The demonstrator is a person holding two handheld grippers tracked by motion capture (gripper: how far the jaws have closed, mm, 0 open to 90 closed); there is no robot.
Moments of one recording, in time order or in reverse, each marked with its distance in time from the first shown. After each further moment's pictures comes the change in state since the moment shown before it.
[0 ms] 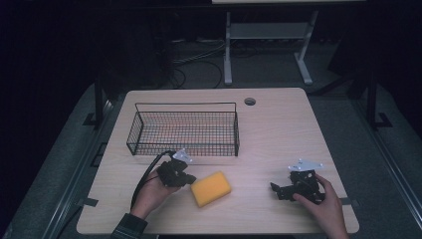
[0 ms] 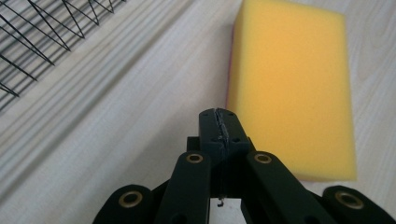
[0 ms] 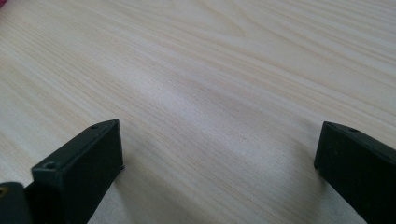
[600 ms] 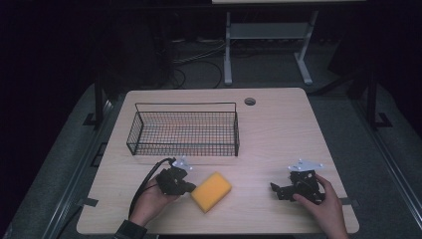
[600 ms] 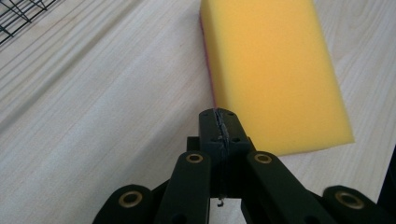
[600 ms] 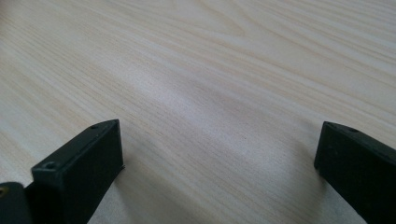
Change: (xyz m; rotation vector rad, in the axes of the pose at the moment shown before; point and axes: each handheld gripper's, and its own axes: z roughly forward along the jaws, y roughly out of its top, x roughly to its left) left arm -0.016 -0.010 -0.003 0.028 -0.018 -0.001; right arm 0.000 0.000 0.000 0.001 0.001 -0.002
